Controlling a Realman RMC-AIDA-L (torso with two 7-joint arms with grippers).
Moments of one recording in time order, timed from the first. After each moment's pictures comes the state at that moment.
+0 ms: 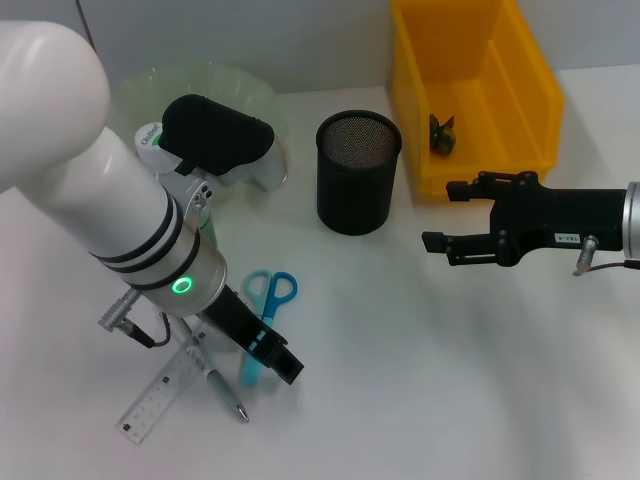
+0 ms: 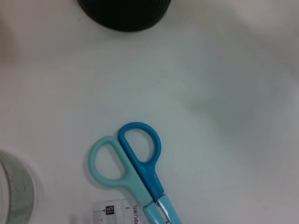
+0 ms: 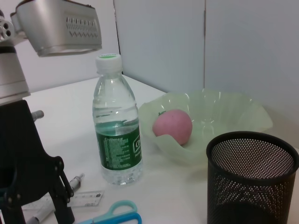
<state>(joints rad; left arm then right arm) -0.80 -2.08 1.74 1.06 2.43 1.39 -2.88 0.45 2.05 -0.87 -0.79 -1.91 -1.37 1.36</state>
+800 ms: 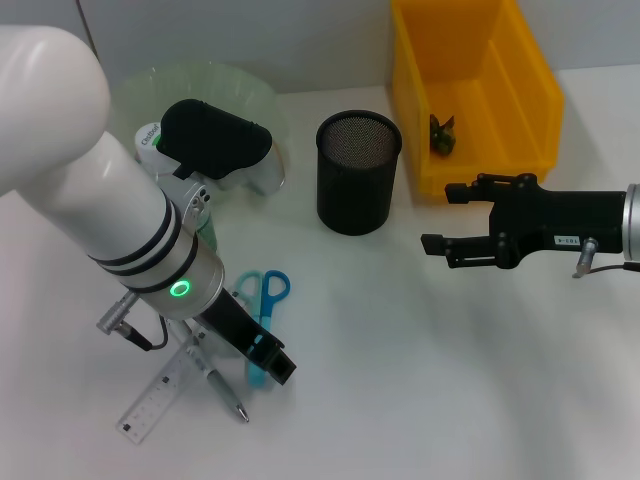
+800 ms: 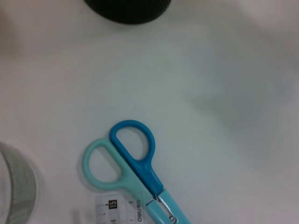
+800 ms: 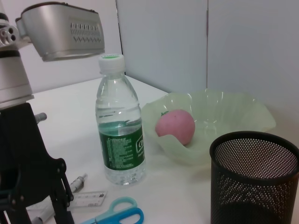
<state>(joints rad) -0.80 -2.08 1.74 1.04 2.43 1.39 -2.87 0.45 2.05 -0.87 -0.79 -1.91 -1.37 1.36</state>
